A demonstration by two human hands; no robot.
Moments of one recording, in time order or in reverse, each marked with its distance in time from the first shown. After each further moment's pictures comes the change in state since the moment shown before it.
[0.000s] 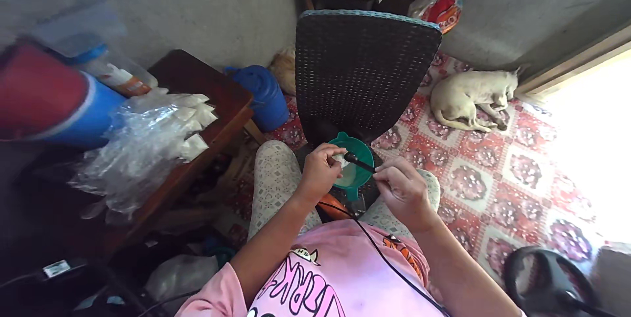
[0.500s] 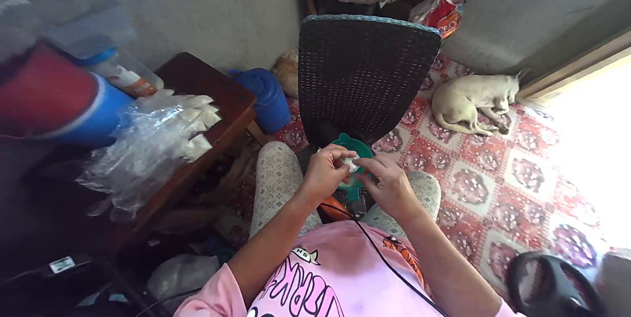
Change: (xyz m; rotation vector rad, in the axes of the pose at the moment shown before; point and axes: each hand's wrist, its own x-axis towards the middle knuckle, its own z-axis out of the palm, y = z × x) left_hand -0.009 0.023 -0.004 -0.083 -0.112 0.008; right_hand 0.012 0.001 0.021 -0.047 -0.251 0.186
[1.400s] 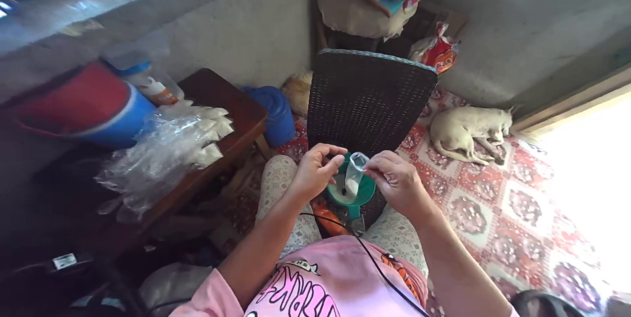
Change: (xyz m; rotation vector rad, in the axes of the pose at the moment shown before) left_hand -0.003 0.035 -0.043 -0.051 0.080 0.075; right_hand 0.053 -0.019 -0.044 0.081 -0.033 -0.207
